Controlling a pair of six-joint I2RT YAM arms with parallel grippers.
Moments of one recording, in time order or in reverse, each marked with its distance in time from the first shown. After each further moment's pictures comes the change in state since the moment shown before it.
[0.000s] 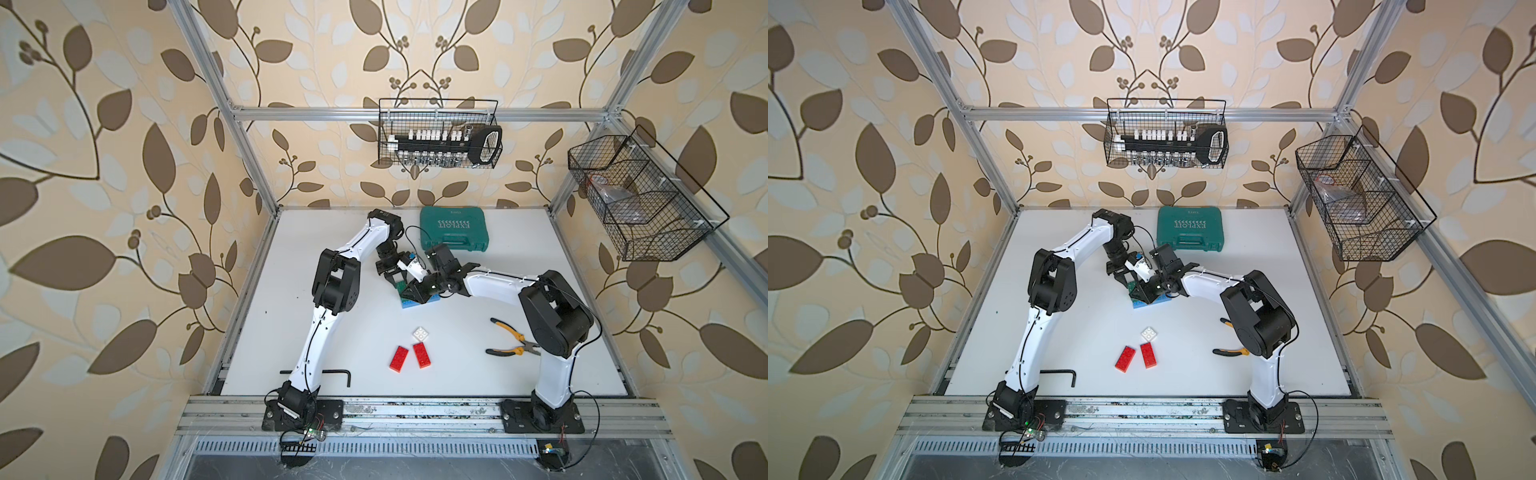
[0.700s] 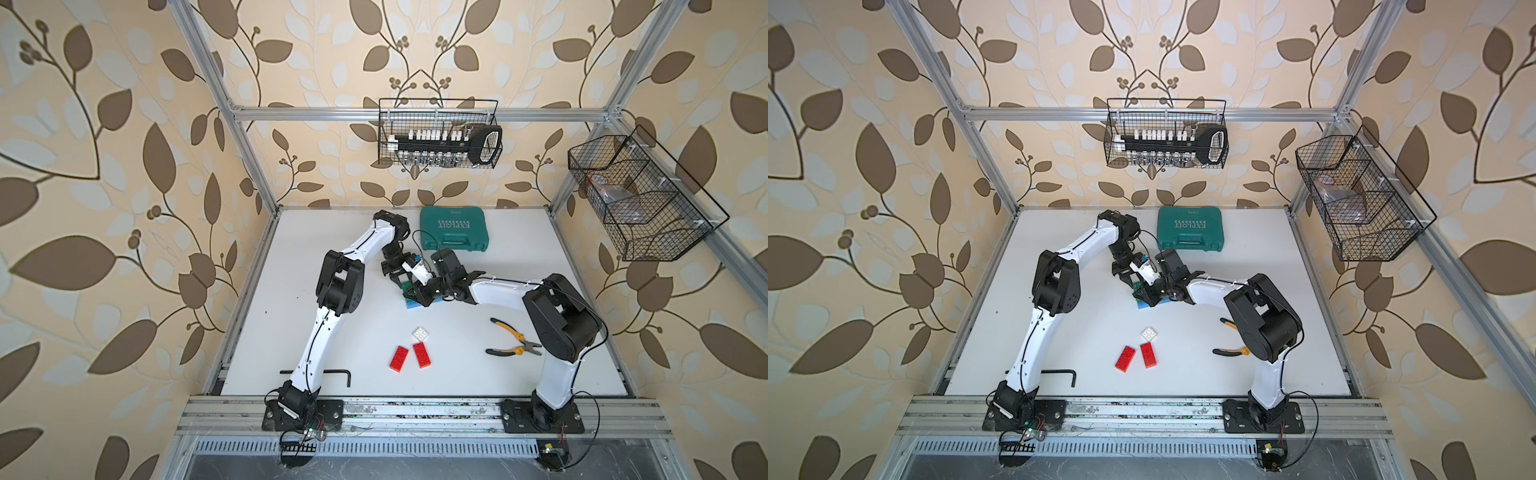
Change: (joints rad) left arm -0.029 0.020 0.027 0.019 0.010 -0.003; right arm -0.011 -0.046 -0.140 0.185 0.031 0.023
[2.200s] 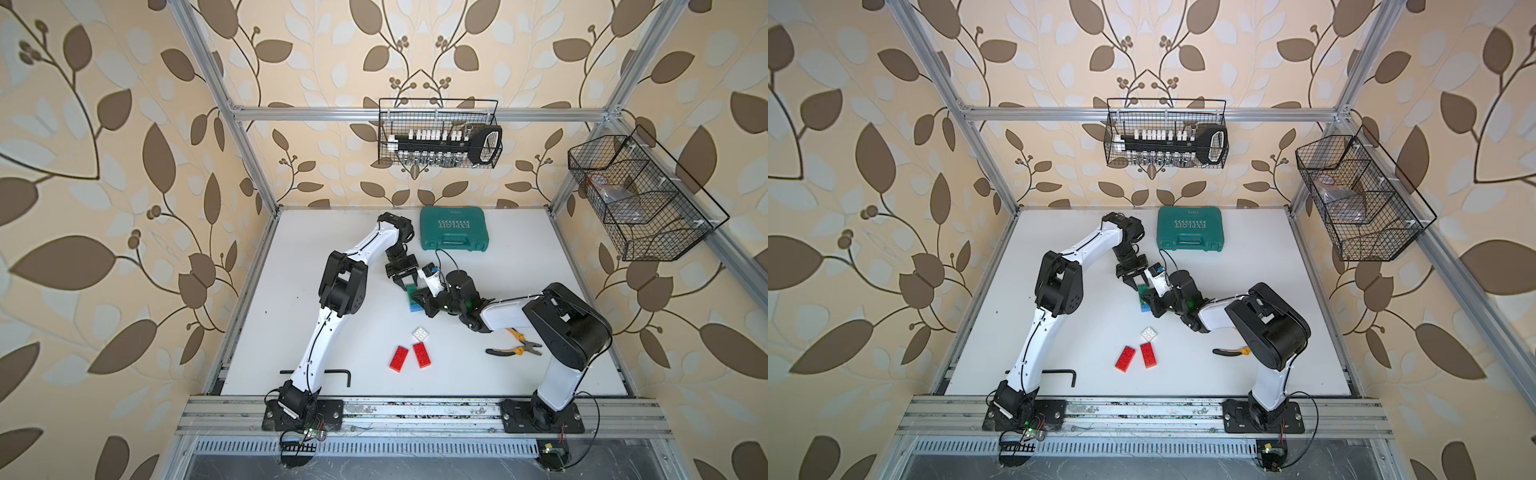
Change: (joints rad) left arm -0.019 0.008 -0.006 0.034 0.031 -0.026; right arm 0.027 -0.070 -0.373 0.568 0.155 0.167
